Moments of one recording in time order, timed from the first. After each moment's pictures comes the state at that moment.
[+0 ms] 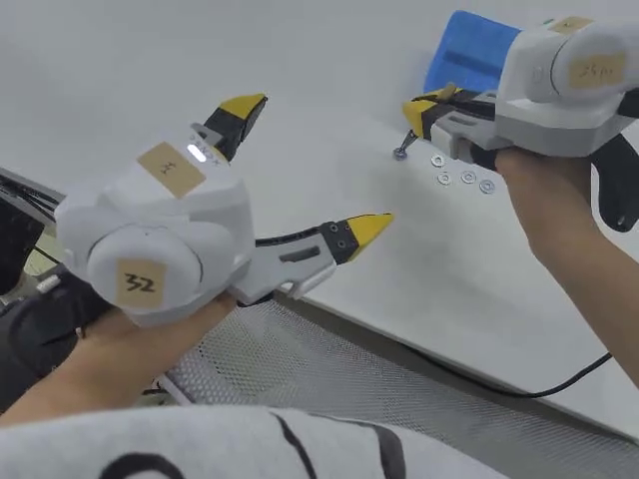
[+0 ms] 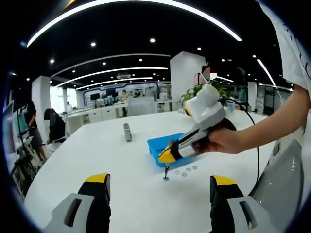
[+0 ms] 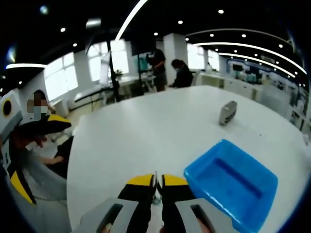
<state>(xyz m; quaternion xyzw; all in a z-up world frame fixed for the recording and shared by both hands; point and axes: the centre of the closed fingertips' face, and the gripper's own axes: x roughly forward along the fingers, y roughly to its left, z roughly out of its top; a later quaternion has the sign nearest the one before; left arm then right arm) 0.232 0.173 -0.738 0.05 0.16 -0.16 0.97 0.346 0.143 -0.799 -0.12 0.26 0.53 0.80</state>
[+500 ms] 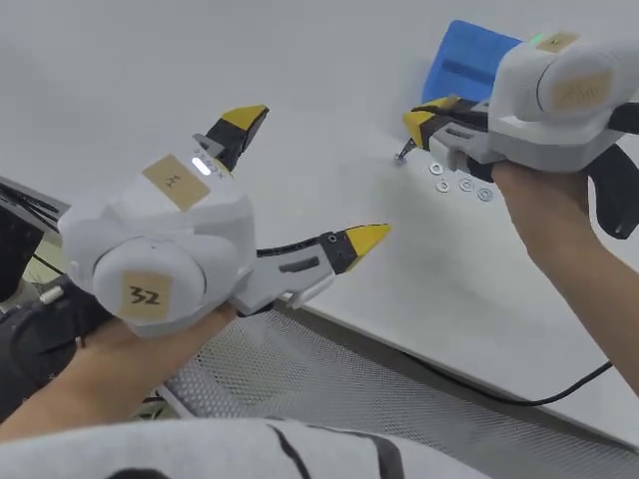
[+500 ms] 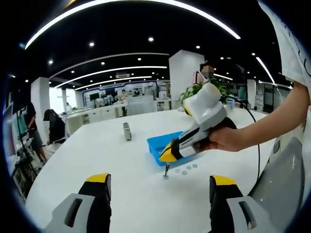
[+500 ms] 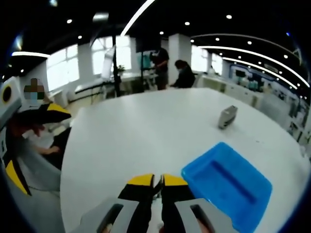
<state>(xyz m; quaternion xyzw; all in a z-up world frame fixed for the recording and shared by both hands) 0.232 0.173 -0.741 0.06 0.16 -0.16 0.97 0.346 0.141 -0.803 -0.17 0.24 0.52 0.80</state>
